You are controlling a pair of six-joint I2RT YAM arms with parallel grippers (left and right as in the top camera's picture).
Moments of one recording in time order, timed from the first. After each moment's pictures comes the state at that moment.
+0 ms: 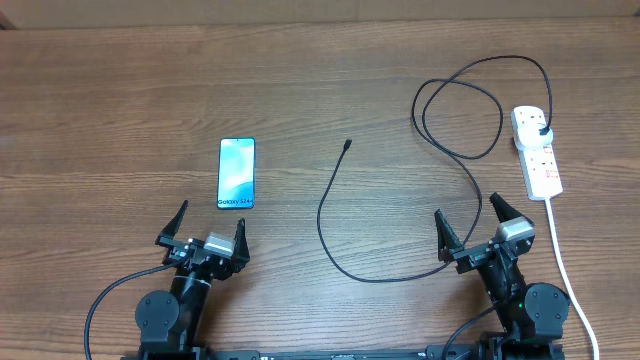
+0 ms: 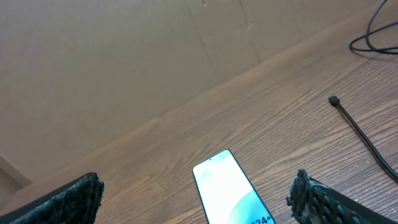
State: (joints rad) left arm 0.00 0.01 0.01 -0.06 0.21 0.42; right arm -0.06 0.01 0.02 -0.01 -0.36 0.02
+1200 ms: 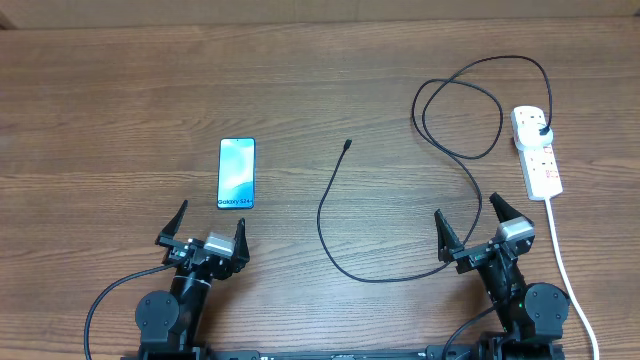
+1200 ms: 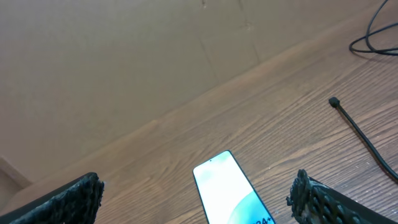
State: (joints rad) left arm 0.00 0.02 0.01 -0.06 0.21 0.42; right arm -0.06 0.01 0.02 -0.01 -0.36 0.02
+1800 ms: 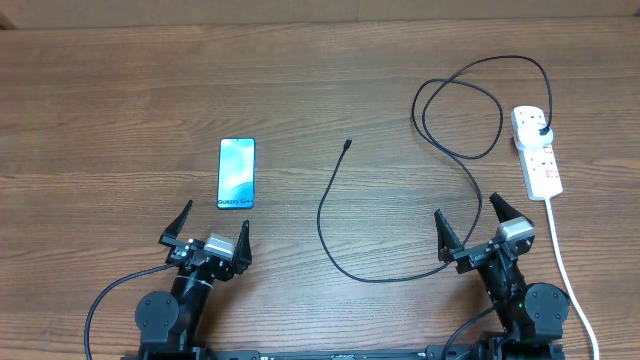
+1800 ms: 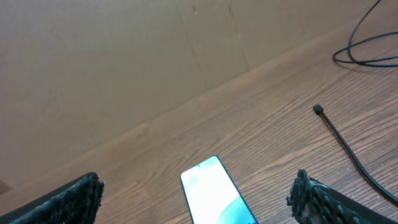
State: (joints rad) left arm 0.00 0.01 0.01 -0.05 0.25 0.38; right arm -0.06 0.01 0.02 -0.01 -0.36 0.02
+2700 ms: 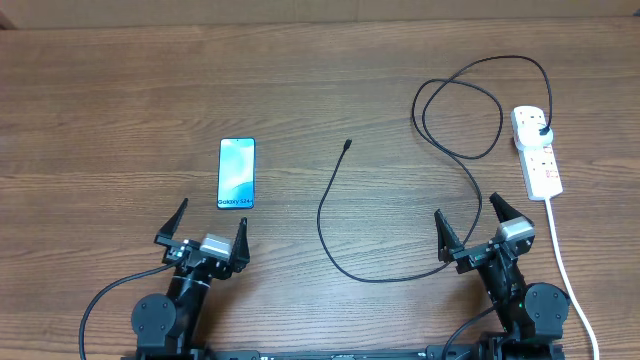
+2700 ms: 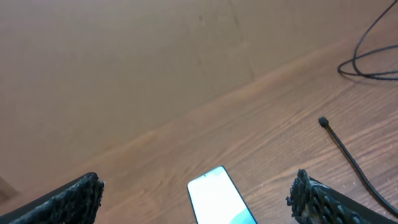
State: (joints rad) left arm 0.00 0.02 0.05 -0.05 0.24 0.37; right arm -0.06 0.01 0.02 -0.01 -0.36 0.02
